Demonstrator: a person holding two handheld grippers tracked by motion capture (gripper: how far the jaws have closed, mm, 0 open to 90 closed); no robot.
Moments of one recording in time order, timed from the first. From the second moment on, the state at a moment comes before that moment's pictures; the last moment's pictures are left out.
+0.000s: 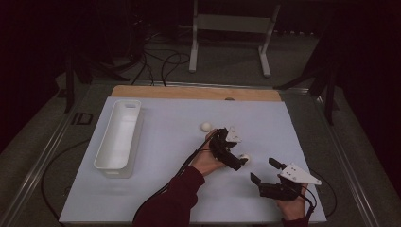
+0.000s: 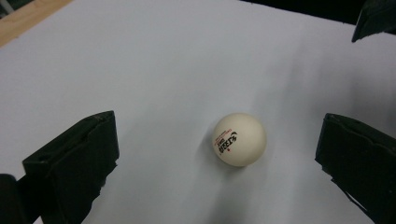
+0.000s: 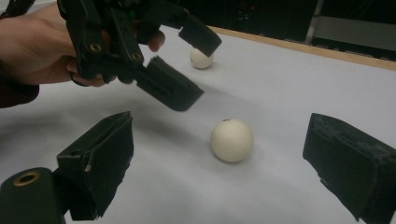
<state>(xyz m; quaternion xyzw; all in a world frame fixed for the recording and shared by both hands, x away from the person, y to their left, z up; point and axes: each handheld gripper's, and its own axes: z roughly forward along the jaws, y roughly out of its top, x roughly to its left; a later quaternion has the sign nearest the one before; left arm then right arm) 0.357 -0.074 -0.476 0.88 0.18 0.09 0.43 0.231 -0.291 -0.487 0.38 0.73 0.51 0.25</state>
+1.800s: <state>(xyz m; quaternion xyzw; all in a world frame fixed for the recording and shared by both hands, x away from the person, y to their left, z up) 0.359 -0.110 -0.508 0.91 0.19 0.04 0.37 0.231 -0.290 -0.487 0.38 0.73 0.51 0.25</state>
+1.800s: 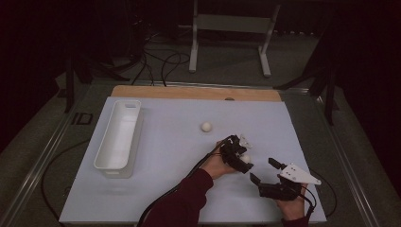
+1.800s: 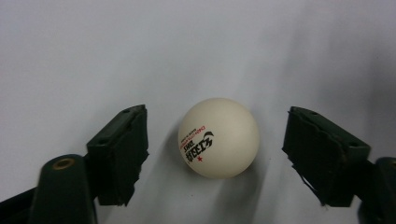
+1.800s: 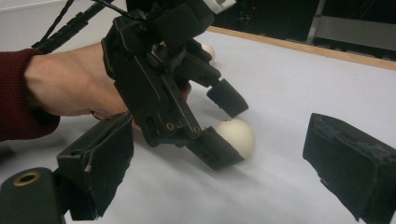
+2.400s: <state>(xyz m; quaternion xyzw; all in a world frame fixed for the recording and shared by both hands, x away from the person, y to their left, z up) 0.361 -0.111 -0.509 0.91 0.20 0.05 0.35 0.231 -0.290 -0.487 0.38 0.73 0.51 0.25</state>
